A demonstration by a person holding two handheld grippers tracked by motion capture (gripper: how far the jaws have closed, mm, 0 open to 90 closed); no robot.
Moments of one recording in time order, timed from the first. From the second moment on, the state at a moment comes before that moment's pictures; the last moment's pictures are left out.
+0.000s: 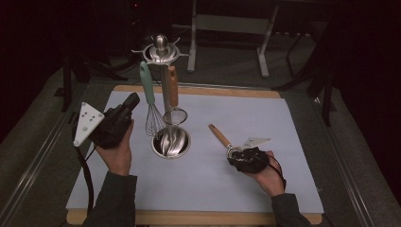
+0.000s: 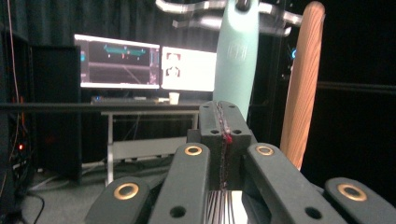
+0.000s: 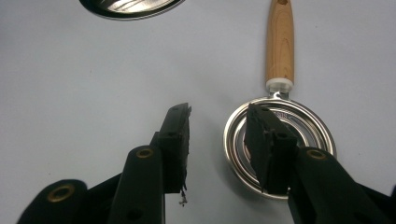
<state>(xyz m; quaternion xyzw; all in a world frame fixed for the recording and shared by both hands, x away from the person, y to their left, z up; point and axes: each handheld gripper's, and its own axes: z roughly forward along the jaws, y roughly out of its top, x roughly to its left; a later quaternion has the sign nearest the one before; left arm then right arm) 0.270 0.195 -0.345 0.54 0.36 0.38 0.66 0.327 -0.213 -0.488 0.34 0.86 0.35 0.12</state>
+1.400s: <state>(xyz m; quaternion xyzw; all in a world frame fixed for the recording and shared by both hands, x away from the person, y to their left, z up) 0.286 0.183 -0.288 0.51 0.32 0.40 0.69 0.327 -0.217 -0.492 0.35 0.86 0.35 0.12</state>
